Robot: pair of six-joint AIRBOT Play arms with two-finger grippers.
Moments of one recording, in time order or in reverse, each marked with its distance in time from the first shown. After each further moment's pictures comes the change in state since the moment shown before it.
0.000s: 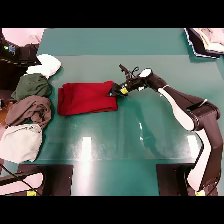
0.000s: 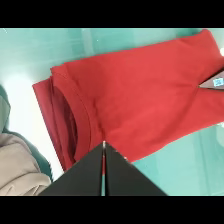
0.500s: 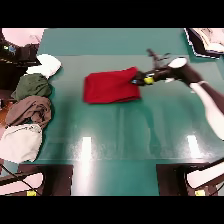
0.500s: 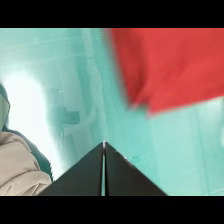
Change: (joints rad) left arm 0.000 0.000 0.000 0.000 -0.006 0.001; right arm -0.300 0.387 -0.281 -0.142 -0.057 -0.031
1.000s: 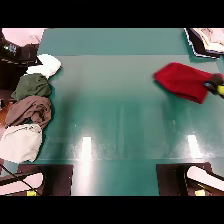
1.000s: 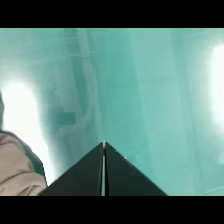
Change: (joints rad) left arm 0.000 0.000 0.000 -0.032 0.000 -0.010; right arm -0.716 0.452 -0.401 -0.166 -0.161 0.064
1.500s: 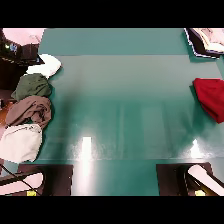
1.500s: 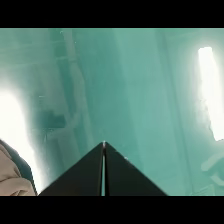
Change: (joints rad) left arm 0.000 0.000 0.000 -0.039 0.002 -0.001; right arm -0.282 0.164 -0.156 -0.342 -0.030 0.195
